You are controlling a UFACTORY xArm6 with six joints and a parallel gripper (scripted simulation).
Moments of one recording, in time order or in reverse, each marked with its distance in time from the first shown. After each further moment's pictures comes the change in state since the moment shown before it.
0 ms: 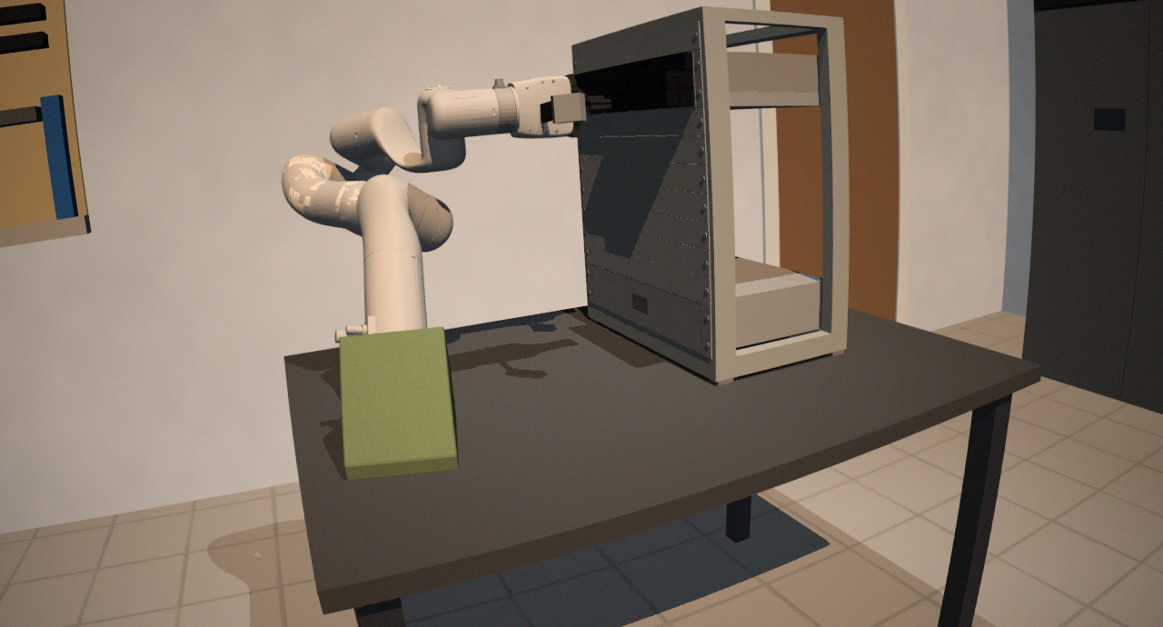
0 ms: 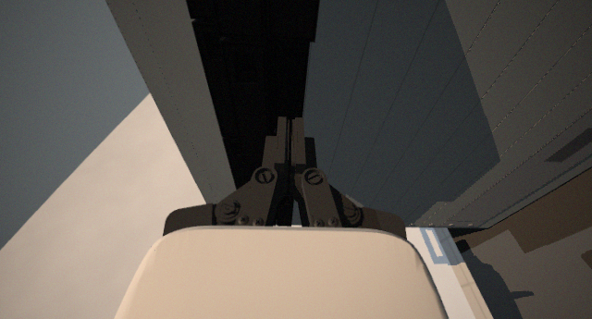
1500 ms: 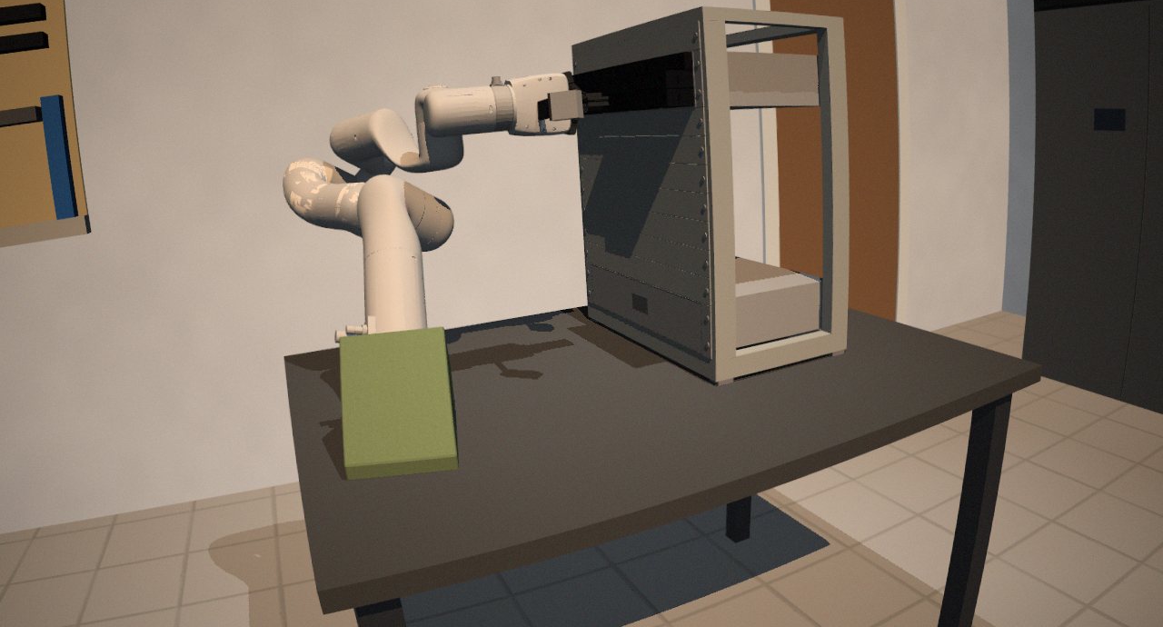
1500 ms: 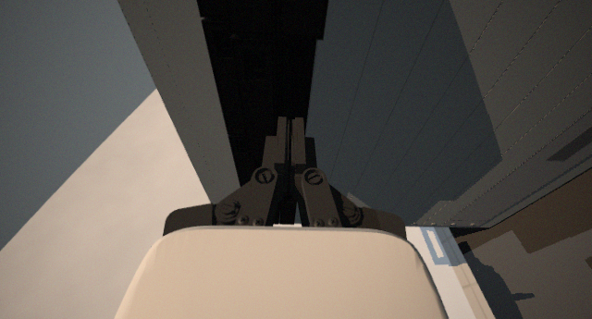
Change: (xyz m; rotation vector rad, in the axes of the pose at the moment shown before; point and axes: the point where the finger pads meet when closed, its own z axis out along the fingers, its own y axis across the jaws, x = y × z) arm 0.000 -0.005 -0.004 0.005 0.003 0.000
